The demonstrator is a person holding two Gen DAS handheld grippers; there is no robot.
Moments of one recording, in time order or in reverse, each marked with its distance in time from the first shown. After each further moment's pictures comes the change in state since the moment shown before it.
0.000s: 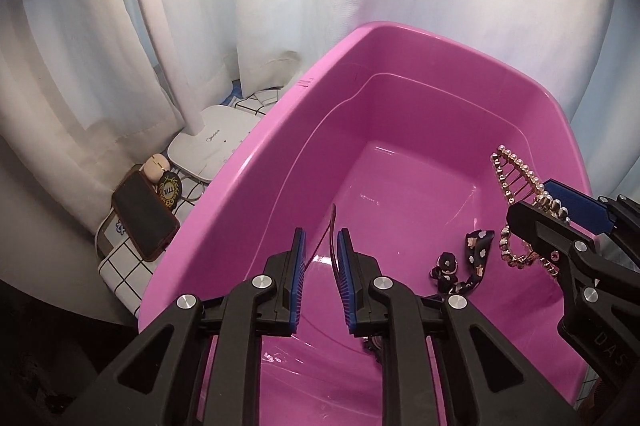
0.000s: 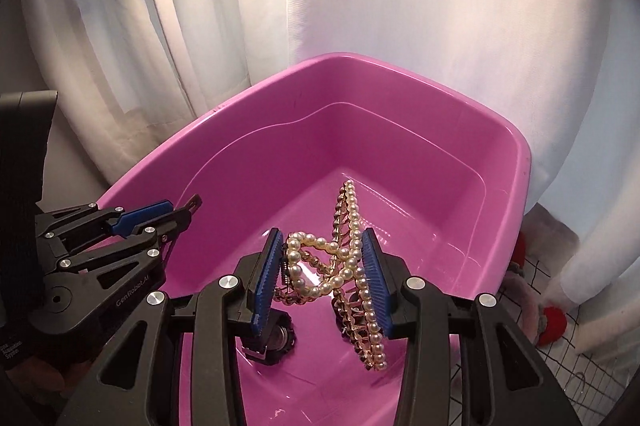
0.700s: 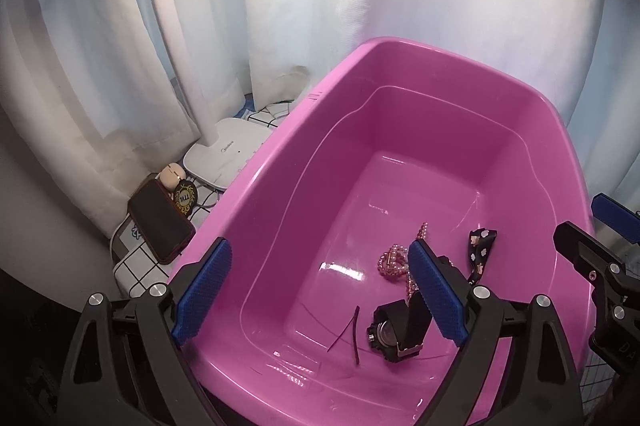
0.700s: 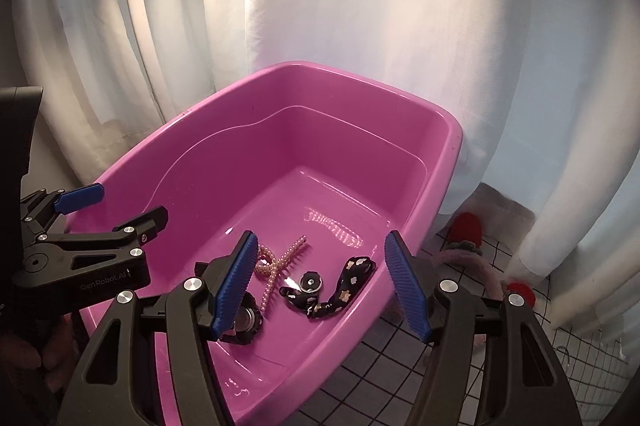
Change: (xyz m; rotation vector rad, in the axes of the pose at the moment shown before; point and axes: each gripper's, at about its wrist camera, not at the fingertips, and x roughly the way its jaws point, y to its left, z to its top) left arm -0.023 -0.001 -0.008 -0.002 -0.065 0.044; right arm -0.045 -0.020 -0.031 0.052 -0.072 -0.109
